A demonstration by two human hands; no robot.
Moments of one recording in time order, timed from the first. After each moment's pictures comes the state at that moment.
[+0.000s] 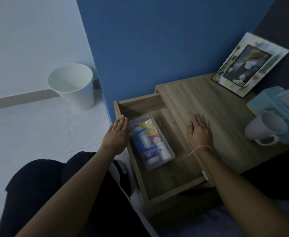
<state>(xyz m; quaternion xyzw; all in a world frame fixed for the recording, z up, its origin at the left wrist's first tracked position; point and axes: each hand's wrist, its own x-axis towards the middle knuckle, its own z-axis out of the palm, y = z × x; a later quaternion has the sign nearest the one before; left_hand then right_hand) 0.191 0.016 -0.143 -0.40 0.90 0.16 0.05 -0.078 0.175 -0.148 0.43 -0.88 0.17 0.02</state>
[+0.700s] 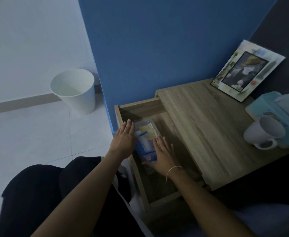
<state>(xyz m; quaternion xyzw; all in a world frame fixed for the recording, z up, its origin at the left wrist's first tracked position) 0.167 0.033 -0.134 -0.39 0.90 0.18 0.03 0.032 0.161 -0.185 0.54 -0.81 0.08 -0.22</state>
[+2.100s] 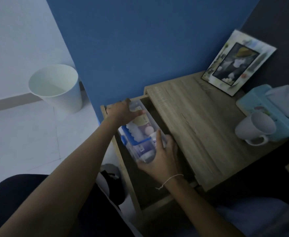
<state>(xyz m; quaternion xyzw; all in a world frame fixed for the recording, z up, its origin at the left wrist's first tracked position) 0.095 -0.034 -0.085 -0.45 0.85 0.28 -0.03 0.050 0.180 -0.142 0.42 -0.87 0.22 -0.10</state>
